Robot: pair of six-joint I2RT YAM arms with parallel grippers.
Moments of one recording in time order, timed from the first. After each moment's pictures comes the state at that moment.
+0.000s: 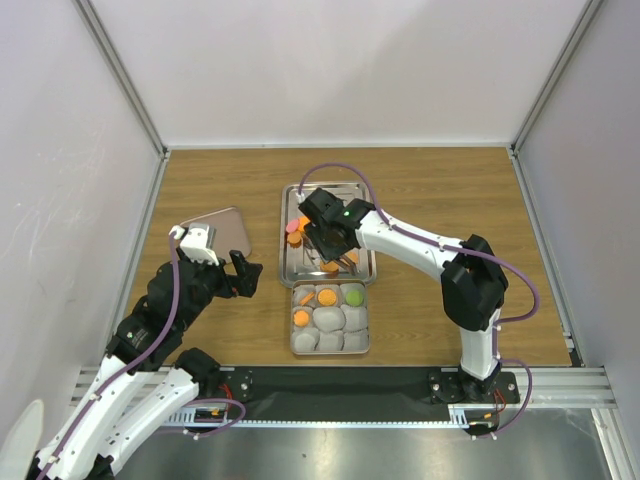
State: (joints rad) left arm -0.56 0.47 0.73 -0.61 -0.18 -0.34; right arm 0.88 1.92 1.63 -0.79 0.20 0.24
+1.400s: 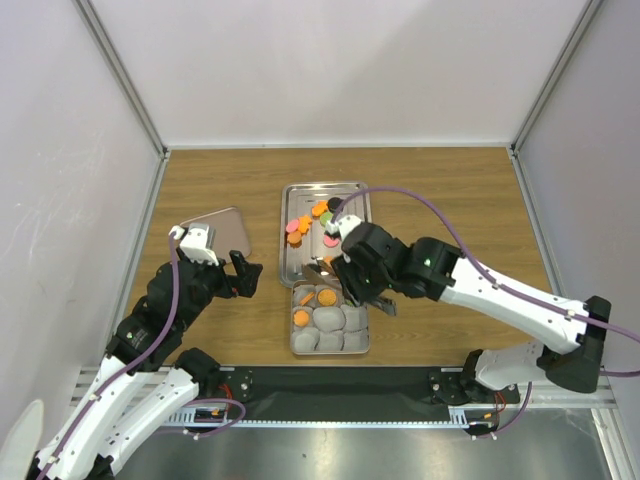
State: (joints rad) left arm -0.56 0.47 0.73 -0.61 -0.18 -0.34; right arm 1.08 1.33 1.37 -0.93 0.14 0.35
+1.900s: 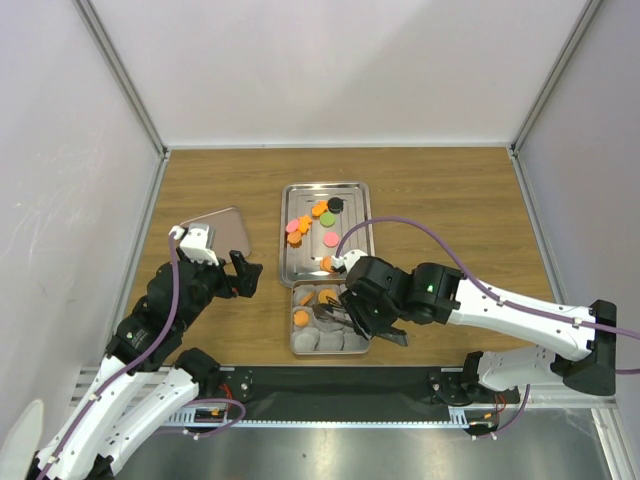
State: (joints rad) left arm -0.56 0.47 0.73 -0.61 -0.18 -0.34; right arm 1.21 1.24 1.19 -0.99 0.10 0.47
